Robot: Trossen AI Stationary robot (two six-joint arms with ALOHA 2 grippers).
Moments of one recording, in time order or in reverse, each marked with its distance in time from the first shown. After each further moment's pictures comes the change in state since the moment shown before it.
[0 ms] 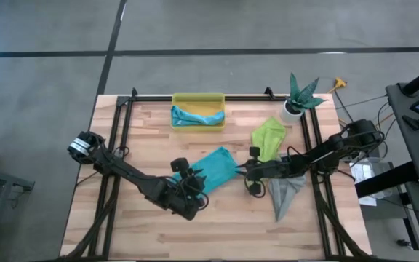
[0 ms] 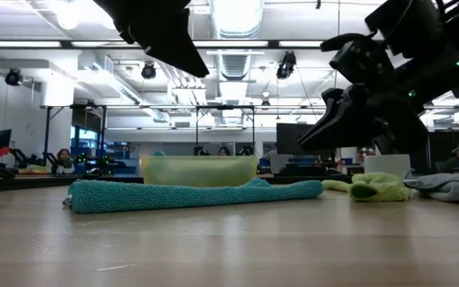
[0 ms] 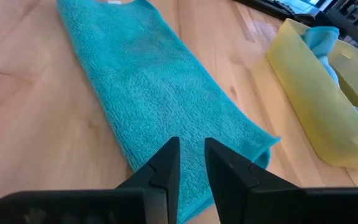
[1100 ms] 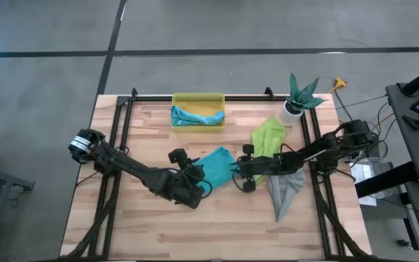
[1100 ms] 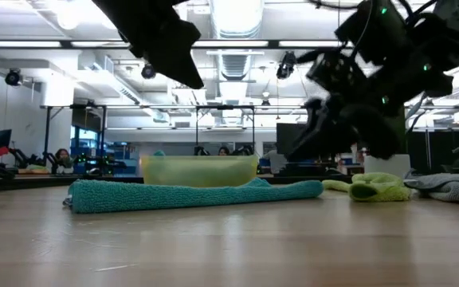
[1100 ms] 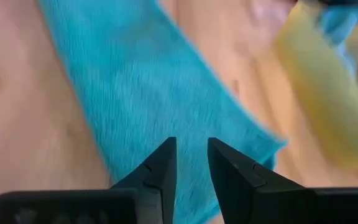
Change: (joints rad) left arm 0.080 -0.011 -0.002 -0.098 -0.035 -0.030; right arm -0.072 0.064 0.109 -0.105 -0.072 -0.007
